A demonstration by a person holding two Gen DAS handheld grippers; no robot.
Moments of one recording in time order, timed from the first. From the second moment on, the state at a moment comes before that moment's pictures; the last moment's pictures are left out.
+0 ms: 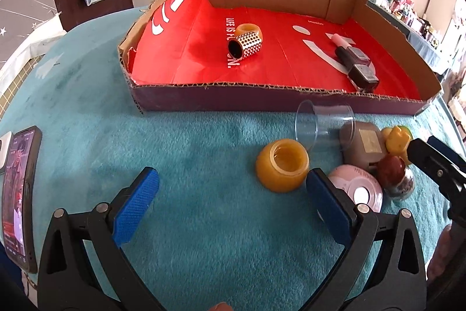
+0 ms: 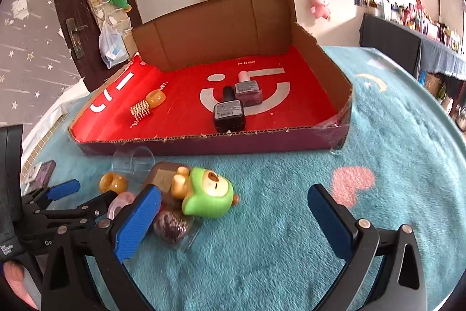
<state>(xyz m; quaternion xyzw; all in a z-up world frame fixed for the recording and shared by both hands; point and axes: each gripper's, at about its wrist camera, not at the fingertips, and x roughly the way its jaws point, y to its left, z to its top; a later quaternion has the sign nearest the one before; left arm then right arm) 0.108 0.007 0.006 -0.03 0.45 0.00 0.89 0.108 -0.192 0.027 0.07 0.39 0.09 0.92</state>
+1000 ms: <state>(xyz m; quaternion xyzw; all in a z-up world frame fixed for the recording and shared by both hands) 0.093 -0.012 0.029 -0.02 0.42 -0.05 0.91 0.111 -0.192 0.024 0.13 0.41 0.15 0.89</state>
